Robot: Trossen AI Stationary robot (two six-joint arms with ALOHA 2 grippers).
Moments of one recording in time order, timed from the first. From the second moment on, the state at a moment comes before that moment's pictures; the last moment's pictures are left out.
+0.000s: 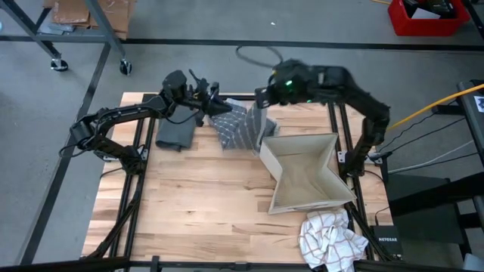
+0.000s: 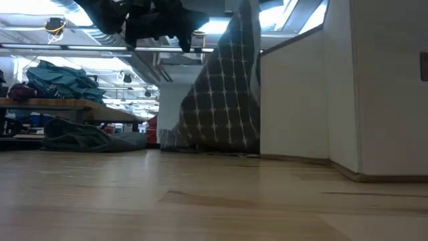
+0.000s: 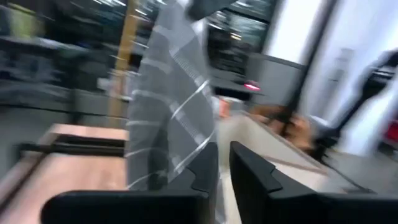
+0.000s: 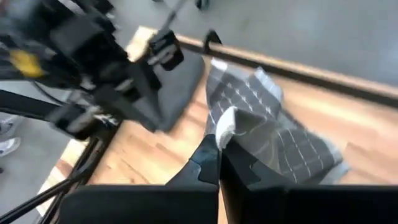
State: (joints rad) left arm 0.65 1.39 0.91 0.57 0.84 -0.25; right arm -0.18 1.75 2.36 -1.34 0.27 0.87
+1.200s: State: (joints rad) left arm 0.75 1.72 1.09 0.70 1.13 -0.31; right arm 0.11 1.84 2.35 -1.46 -0.27 0.87
